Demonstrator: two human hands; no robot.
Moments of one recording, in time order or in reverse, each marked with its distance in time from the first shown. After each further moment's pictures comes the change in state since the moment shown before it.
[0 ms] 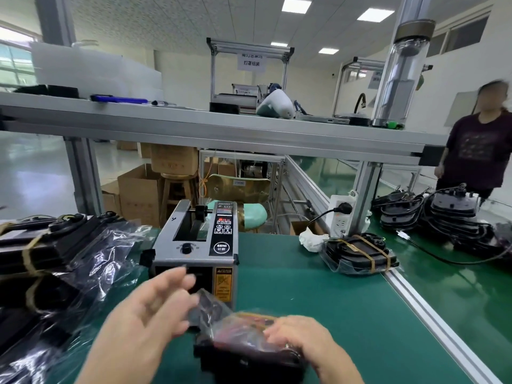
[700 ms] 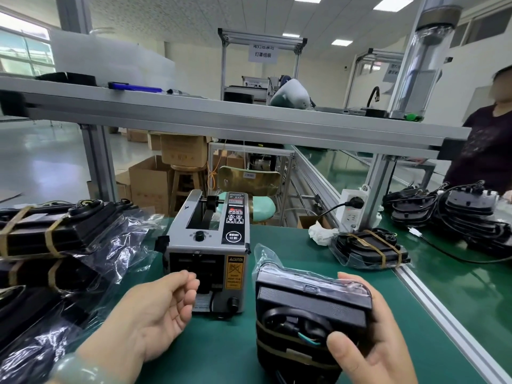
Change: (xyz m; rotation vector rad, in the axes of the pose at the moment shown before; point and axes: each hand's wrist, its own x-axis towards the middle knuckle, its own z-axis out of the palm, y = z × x) left_hand 0.041 -0.018 -0.013 -0.272 0.101 -0.526; right_hand -0.006 0.014 -0.011 0.246 0.512 -0.492
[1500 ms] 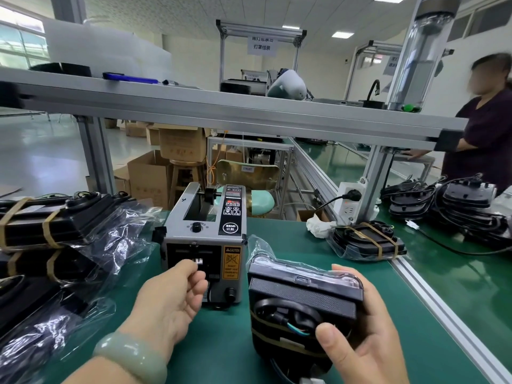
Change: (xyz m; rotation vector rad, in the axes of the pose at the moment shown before) left_hand 0.004 -0.017 0.024 -0.008 0.193 0.073; right_hand -0.005 0.002 0.005 0.038 0.020 -0.047
